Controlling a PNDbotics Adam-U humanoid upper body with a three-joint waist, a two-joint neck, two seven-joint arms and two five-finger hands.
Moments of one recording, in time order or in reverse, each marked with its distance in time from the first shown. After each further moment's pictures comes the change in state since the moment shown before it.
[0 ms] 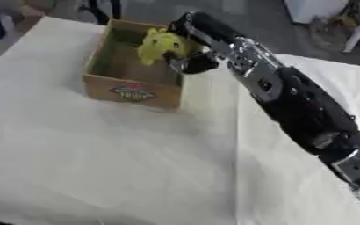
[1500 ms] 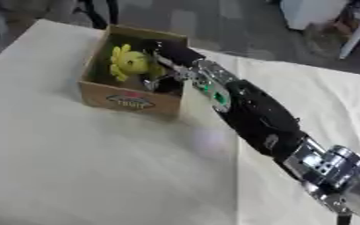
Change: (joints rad) left arm -0.028 -0.020 -0.021 -0.043 0.011 0.002 -0.030; right arm -0.060 0.061 -0.014 0.216 0.247 -0.033 -0.055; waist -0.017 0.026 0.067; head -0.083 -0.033
